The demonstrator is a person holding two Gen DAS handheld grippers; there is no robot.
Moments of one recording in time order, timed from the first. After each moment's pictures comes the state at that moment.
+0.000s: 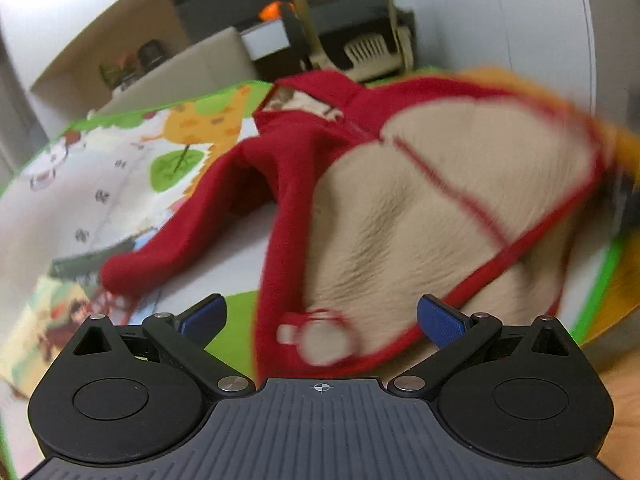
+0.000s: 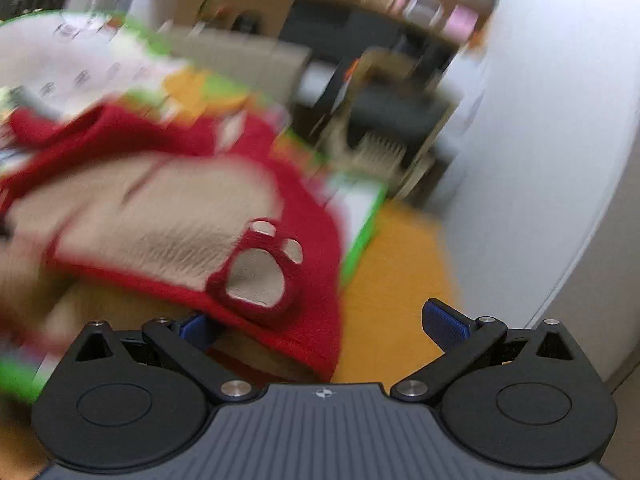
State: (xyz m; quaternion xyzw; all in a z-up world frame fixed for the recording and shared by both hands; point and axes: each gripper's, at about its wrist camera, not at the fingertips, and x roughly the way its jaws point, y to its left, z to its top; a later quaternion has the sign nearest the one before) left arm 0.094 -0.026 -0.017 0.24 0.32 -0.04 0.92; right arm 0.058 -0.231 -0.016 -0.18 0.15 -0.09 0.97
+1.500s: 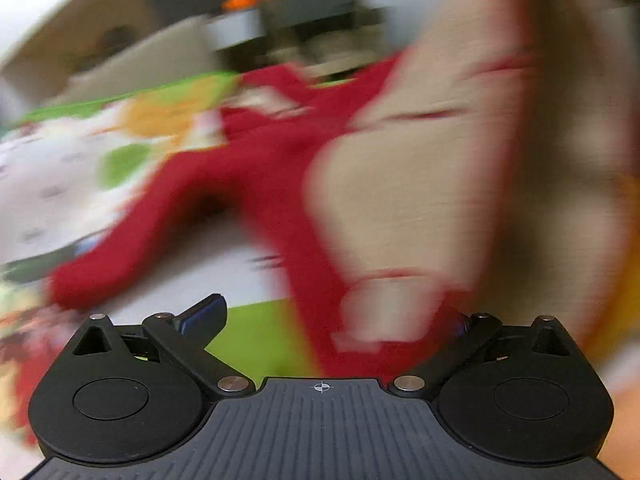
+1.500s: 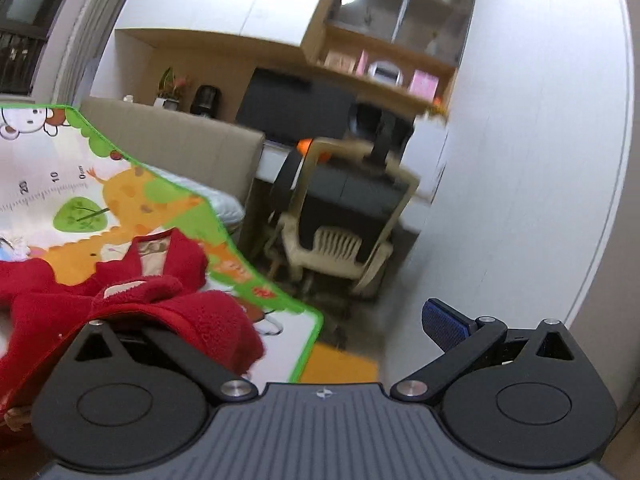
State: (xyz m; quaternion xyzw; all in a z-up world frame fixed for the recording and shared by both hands) left arm 0.111 -0.015 -0.014 0.17 0.34 -0.05 0.92; right arm 0.139 -0.262 0.094 -0.18 0.13 -0.06 0.97
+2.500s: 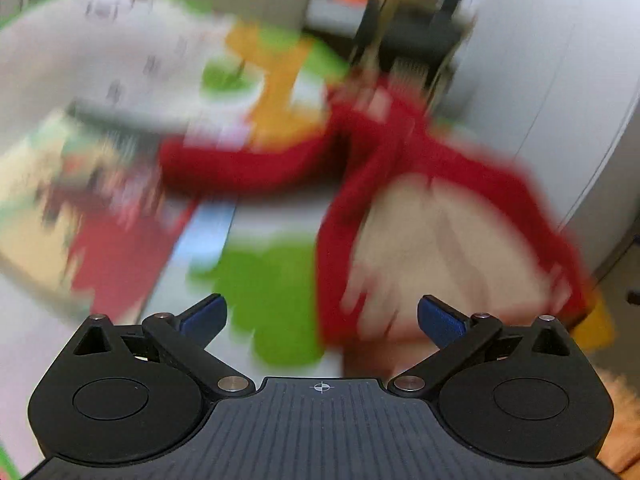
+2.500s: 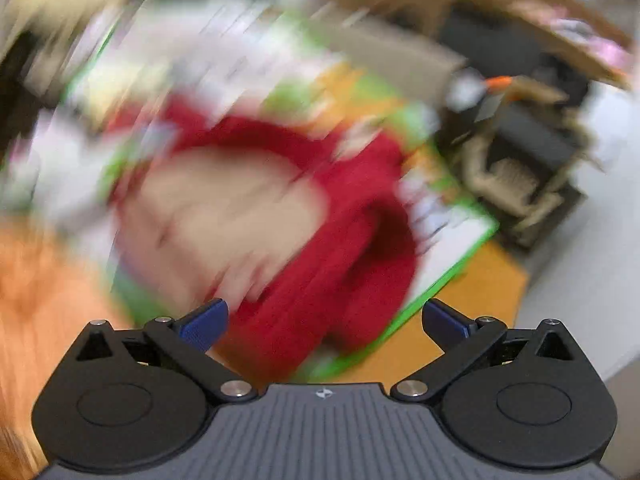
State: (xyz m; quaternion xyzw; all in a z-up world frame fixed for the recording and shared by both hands) left arm 0.084 0.159 0.070 -0.10 0.32 -0.16 0.93; right arm 0.070 -0.261 0.099 -0.08 0.26 0.17 0.95
